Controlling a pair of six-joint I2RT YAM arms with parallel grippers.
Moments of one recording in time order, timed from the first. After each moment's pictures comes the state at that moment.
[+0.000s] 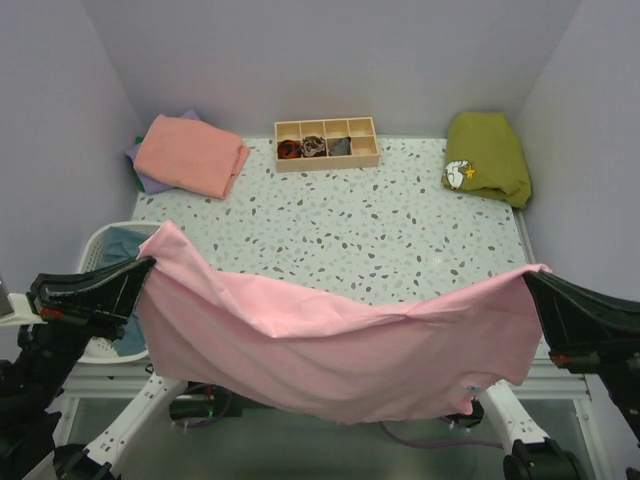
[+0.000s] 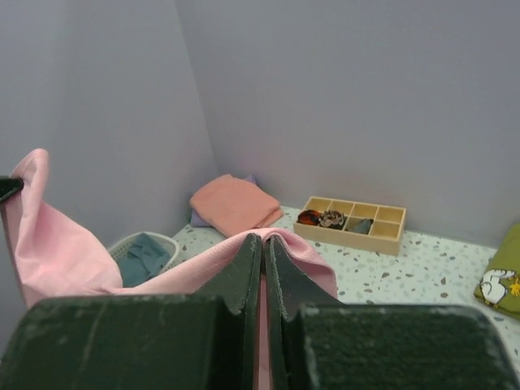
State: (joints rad) left arm -0.44 0.36 1.42 -0.67 0.11 -0.52; right arm 0.06 0.70 2.15 -1.12 -0.39 0.32
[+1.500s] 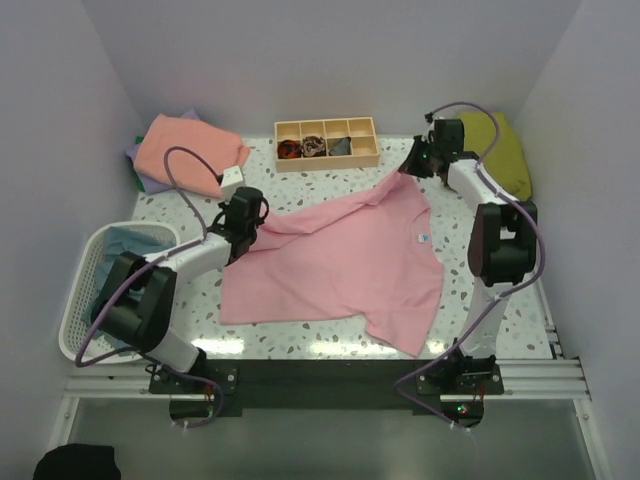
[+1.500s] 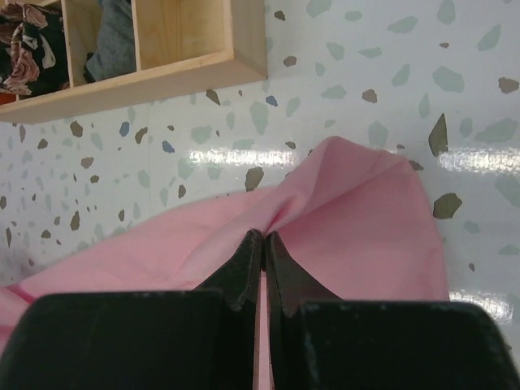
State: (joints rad) left arm -0.42 1.53 0.80 0.12 -0.57 -0.52; right arm 0.07 1.99 1.58 -0.30 -0.23 0.34
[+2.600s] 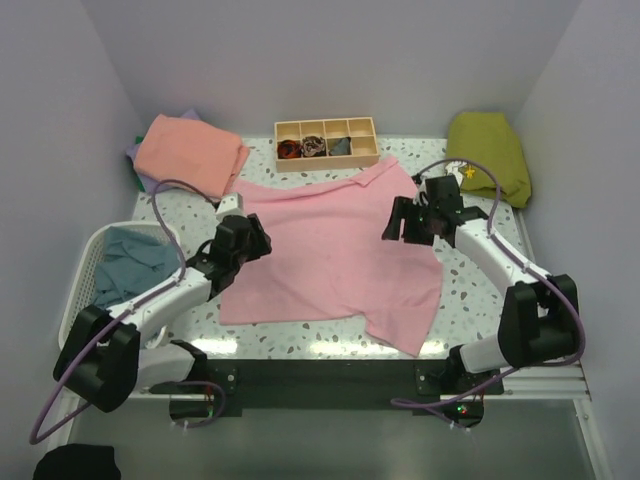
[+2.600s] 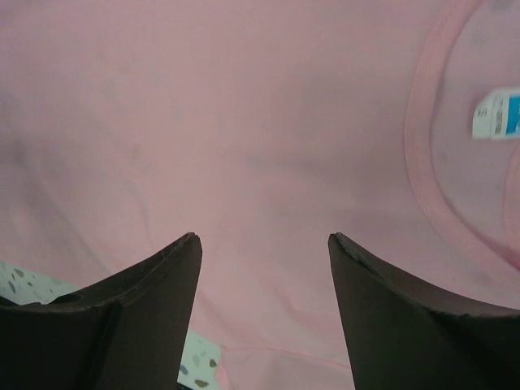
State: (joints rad) left arm -0.46 1.22 0.62 0.02 -0.30 -0.63; right arm 0.21 1.44 1.03 -0.45 -0.24 0.36
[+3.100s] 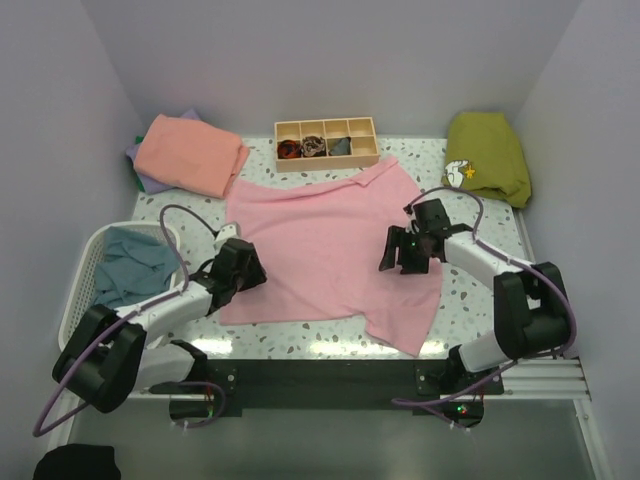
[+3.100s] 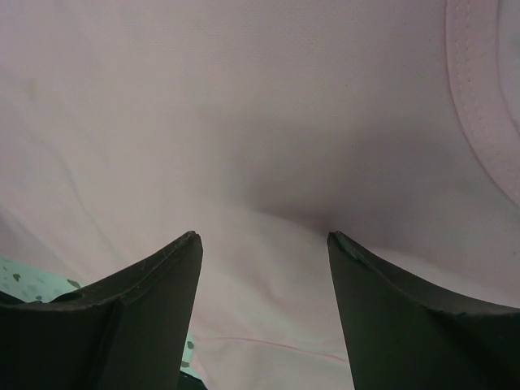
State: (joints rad) left arm -0.49 1.20 0.43 -0.05 -0.26 -0.73; right arm 0.26 1.47 0.82 -0.45 -0.25 0.40
